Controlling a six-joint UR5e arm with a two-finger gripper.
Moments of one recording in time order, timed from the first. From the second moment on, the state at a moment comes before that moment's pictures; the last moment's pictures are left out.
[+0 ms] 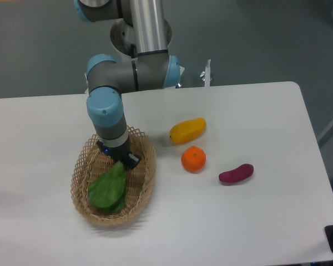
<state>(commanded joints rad) 2.14 -1.91 -1.90 -0.83 1.59 0.72</state>
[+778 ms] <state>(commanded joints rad) 2.31 -1.81 -1.70 -0.90 1.53 0.77</state>
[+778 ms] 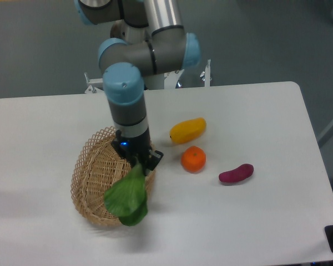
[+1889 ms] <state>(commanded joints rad) 2.76 -1.84 -1.58 -1.02 1.47 1.35</state>
